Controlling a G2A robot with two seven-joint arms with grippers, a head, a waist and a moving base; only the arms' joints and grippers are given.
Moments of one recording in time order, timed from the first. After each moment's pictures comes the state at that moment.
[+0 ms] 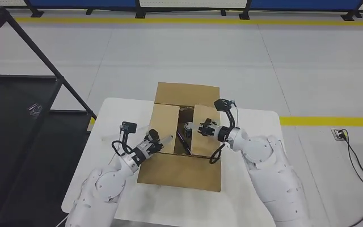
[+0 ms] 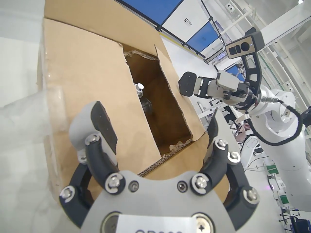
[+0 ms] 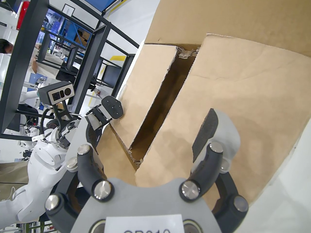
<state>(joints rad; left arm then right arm) 1.04 -1.26 -1.33 -1.48 0.49 -0.37 -0.41 -0.73 -1.43 1.29 -1.29 -0.53 -0.20 0.81</state>
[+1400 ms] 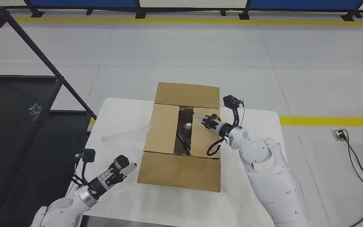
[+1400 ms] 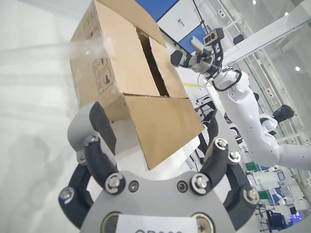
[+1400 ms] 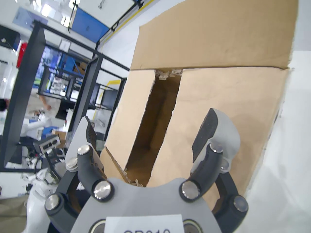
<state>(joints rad) 1.43 -1.17 -1.70 -1.71 0.17 -0.54 -0.72 -0.74 -1.43 1.28 -1.29 -0.46 -0.04 0.54</state>
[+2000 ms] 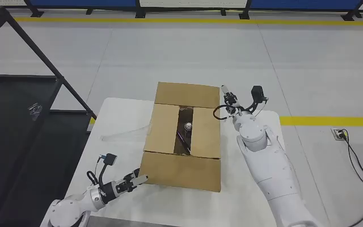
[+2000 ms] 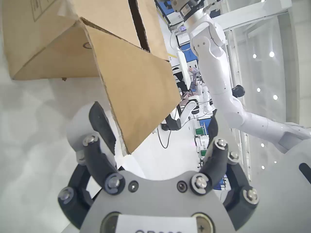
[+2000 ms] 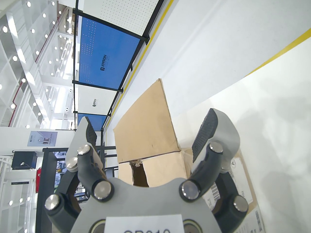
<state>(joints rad) 1.34 -1.14 -1.59 -1.56 -0.13 -0.52 -1.03 -0.50 -1.49 1.28 -0.88 -0.22 0.17 0.12</state>
